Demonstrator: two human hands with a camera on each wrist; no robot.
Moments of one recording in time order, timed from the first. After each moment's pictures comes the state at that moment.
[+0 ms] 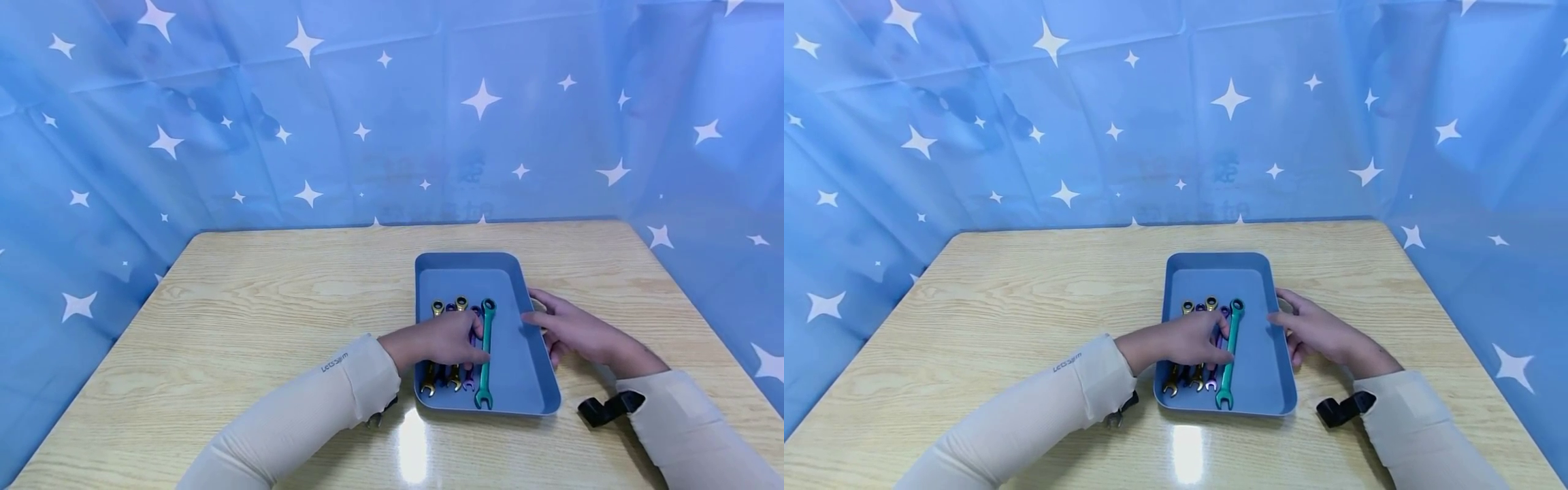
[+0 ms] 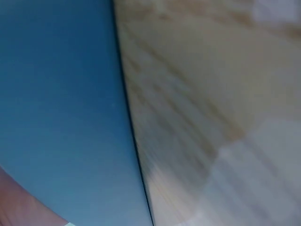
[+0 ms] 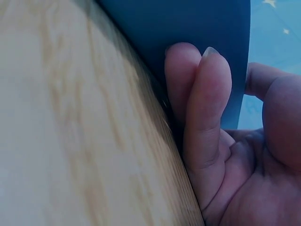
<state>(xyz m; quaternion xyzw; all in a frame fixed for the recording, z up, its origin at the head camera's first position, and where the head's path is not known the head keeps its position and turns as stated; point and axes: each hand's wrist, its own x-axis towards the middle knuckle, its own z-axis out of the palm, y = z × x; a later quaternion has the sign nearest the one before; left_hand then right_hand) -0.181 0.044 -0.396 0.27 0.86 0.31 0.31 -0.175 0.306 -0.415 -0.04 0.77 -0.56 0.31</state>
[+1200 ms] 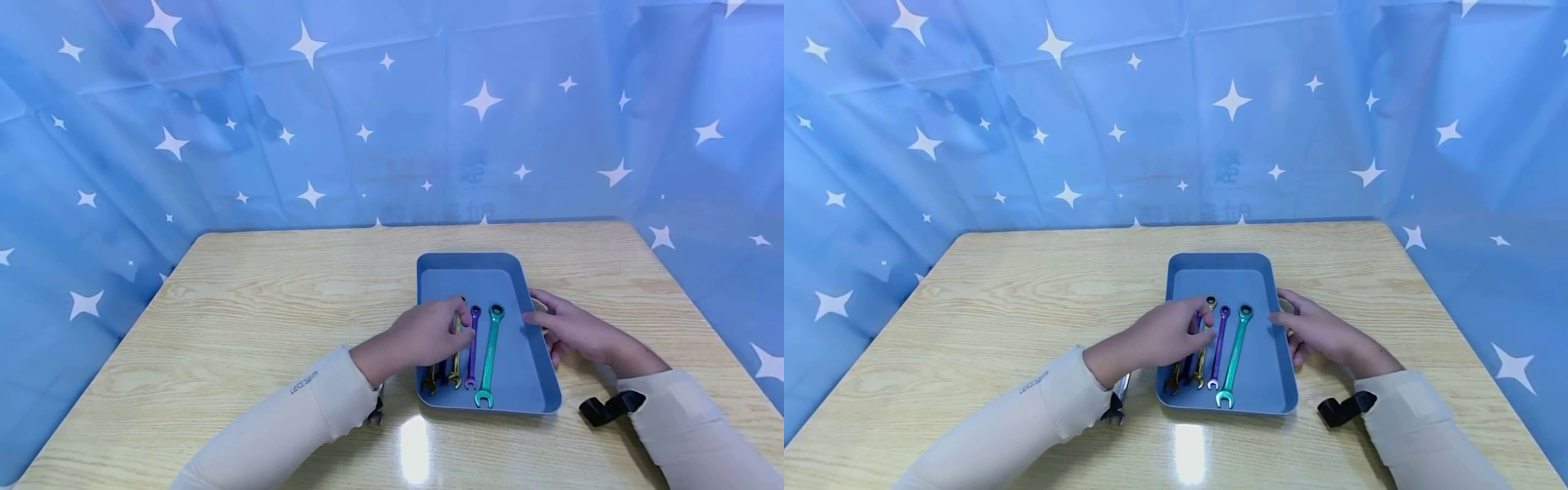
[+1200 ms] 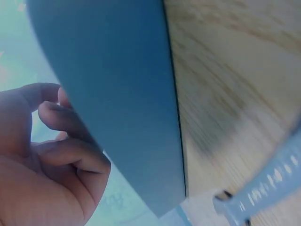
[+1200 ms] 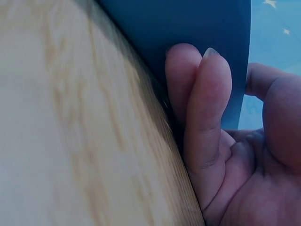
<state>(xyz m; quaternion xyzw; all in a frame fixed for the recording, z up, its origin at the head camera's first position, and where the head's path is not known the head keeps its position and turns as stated) -0.160 0.013 -0.365 0.26 0.91 0.27 0.16 -0.175 0.305 -0.417 -0.06 0.76 -0.57 0.30</state>
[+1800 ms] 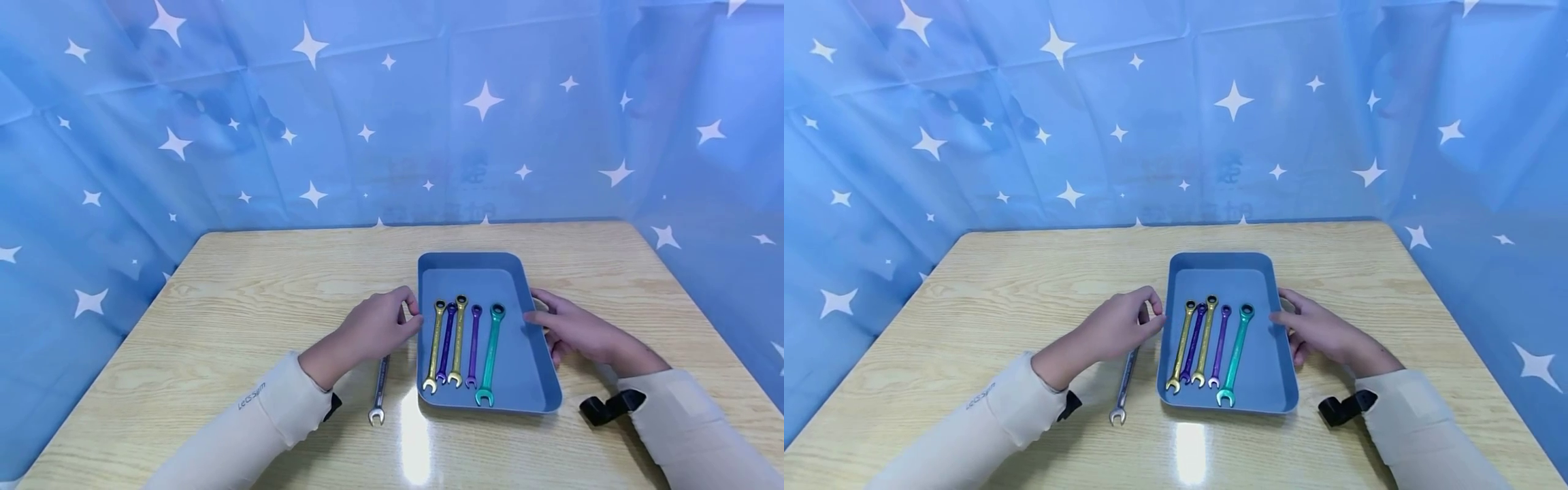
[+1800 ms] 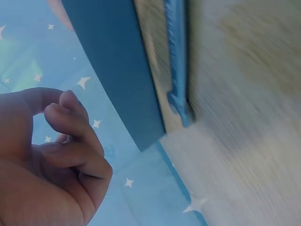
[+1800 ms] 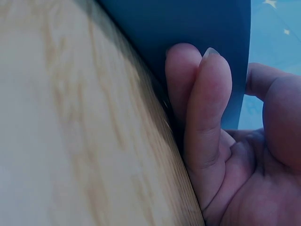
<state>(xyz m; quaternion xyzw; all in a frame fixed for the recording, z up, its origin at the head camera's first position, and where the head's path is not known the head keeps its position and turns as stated) -0.163 -0.049 -0.361 0.21 0.93 0.28 0.11 -0.174 0.306 -0.416 -0.05 0.77 -0.56 0.30</state>
